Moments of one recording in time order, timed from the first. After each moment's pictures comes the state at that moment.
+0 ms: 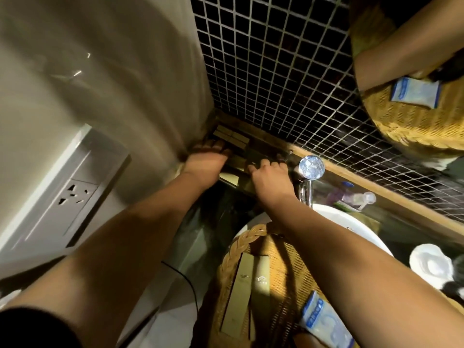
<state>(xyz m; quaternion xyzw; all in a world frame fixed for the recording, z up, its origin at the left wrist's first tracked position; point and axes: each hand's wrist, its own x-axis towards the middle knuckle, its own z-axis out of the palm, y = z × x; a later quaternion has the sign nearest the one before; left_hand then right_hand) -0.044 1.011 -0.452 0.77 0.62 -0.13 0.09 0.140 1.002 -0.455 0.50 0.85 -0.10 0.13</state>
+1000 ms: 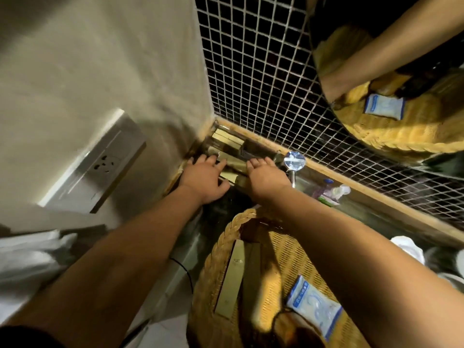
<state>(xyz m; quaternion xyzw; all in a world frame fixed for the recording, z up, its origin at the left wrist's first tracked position) -0.033 0.952 -0.425 0.72 0.66 -0.15 0.13 0.151 0.987 -0.407 0.48 0.85 -0.17 0.16</state>
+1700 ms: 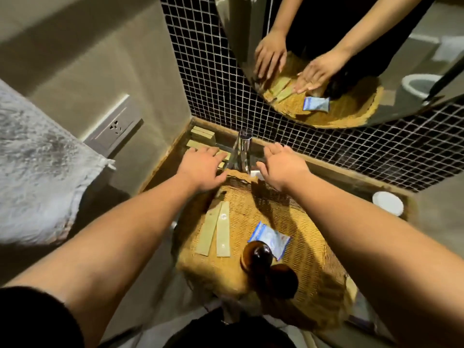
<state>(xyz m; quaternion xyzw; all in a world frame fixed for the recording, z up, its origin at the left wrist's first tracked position) 0.065 0.841 -0.313 0.79 0.60 -0.11 -0.01 0.297 0.864 -0.290 0.55 0.83 -0.08 0.11</state>
